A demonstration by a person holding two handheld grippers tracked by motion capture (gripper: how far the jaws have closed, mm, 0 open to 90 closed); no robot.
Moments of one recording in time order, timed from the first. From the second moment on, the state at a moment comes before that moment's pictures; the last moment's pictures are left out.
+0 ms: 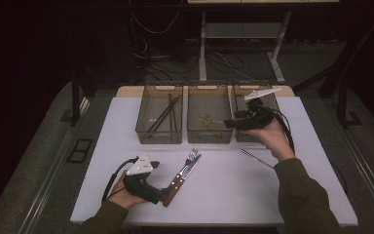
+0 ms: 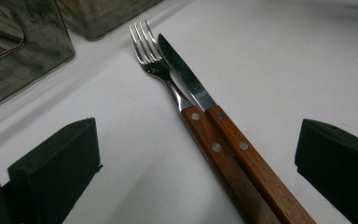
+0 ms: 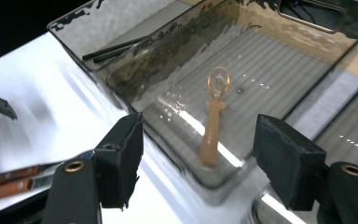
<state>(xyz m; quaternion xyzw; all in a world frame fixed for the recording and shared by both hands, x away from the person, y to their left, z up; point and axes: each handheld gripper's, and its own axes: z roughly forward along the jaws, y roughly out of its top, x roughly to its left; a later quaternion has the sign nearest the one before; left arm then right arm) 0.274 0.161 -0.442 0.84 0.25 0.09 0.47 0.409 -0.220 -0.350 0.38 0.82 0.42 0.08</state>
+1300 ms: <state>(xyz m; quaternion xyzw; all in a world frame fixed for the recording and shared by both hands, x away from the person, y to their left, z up) 0.273 0.161 -0.441 0.85 0.25 0.09 0.46 0.307 -0.314 -0.400 0.40 0.83 0.37 0.08</state>
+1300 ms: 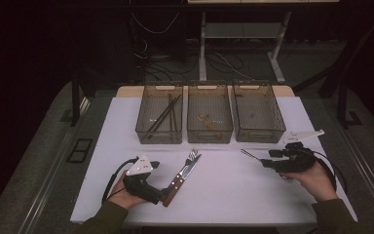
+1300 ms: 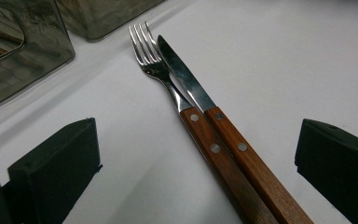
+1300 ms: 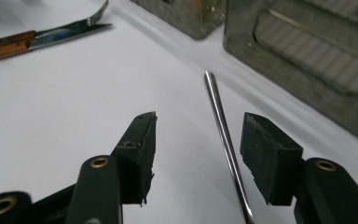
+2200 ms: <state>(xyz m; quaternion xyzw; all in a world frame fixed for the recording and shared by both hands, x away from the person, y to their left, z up) 0.274 0.162 -0.441 0.85 0.24 0.09 0.46 0.276 -0.383 -0.430 0.47 0.80 0.36 0.09</state>
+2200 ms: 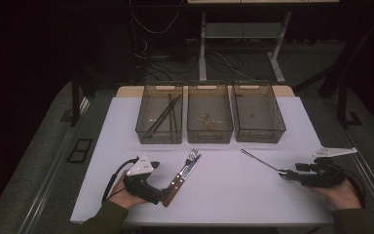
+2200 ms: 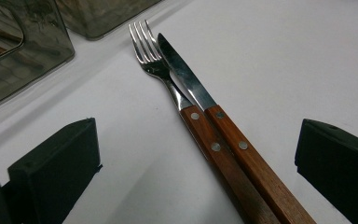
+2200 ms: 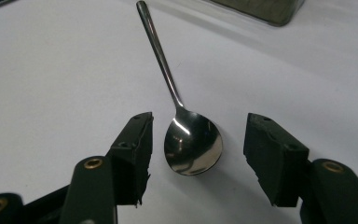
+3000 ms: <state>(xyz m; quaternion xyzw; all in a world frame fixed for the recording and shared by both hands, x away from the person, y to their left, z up) 0.273 0.160 -0.442 0.85 0.25 0.09 0.46 0.285 -0.379 -0.441 0.47 0.81 0.34 0.07</state>
